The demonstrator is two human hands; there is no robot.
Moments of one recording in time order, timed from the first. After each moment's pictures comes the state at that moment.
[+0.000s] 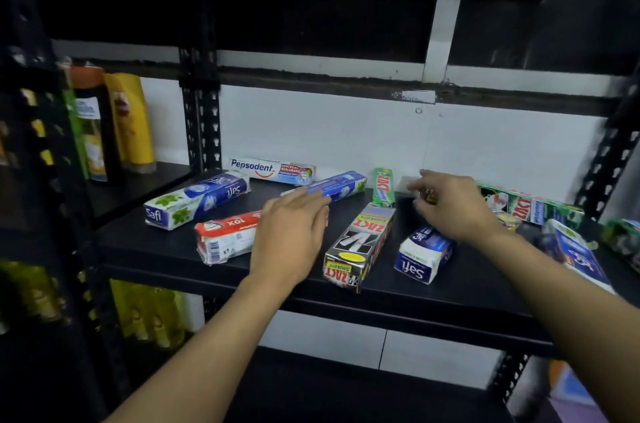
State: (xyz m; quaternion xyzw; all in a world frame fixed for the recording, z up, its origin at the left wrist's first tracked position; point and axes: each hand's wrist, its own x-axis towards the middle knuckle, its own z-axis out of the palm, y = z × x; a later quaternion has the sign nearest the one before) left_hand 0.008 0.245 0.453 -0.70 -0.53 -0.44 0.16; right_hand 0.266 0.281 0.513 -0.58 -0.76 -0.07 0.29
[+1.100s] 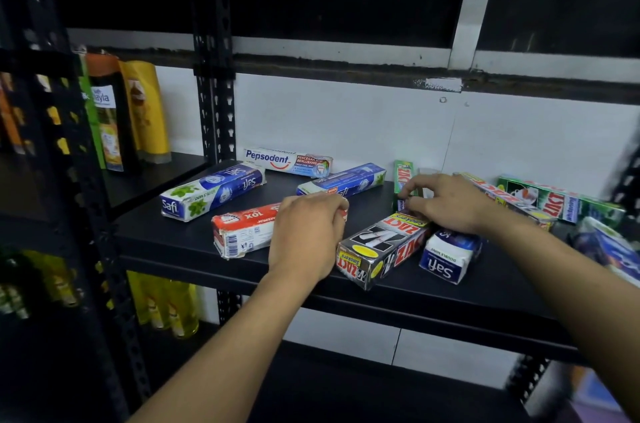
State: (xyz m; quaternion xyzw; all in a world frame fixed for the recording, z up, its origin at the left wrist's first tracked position) left_hand 0.010 0.234 0.457 -0.70 -0.57 -0.42 0.12; right_hand 0.228 0.288 0.520 -0.58 -0.79 0.04 0.20
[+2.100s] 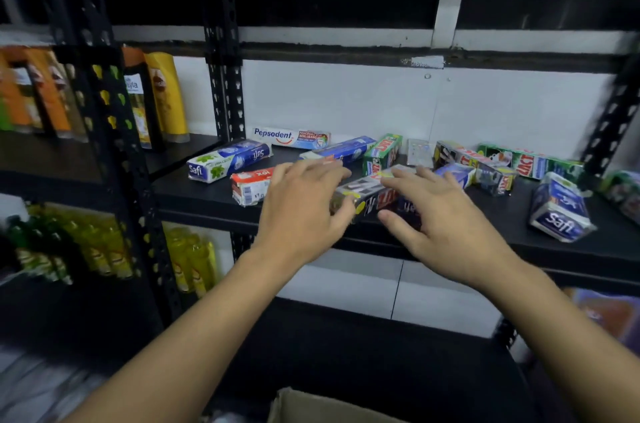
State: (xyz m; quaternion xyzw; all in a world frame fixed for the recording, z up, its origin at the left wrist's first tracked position) left_hand 0.013 0.136 0.469 -0.74 -0.51 -0.39 0.22; right_hand 0.223 0.132 0.479 -0.48 -0.84 -0.10 0.25
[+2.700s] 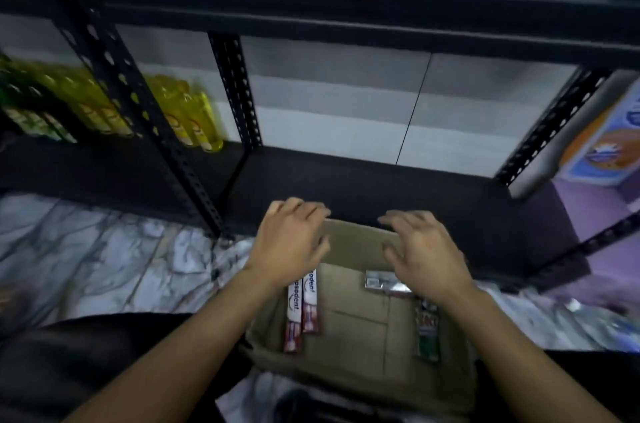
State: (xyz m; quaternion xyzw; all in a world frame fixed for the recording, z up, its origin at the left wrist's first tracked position) left_hand -0.003 0.038 0.188 -0.81 -0.57 -0.13 0.05; right_hand 0.238 0.041 0.184 -0.54 -0.82 0.06 0.15
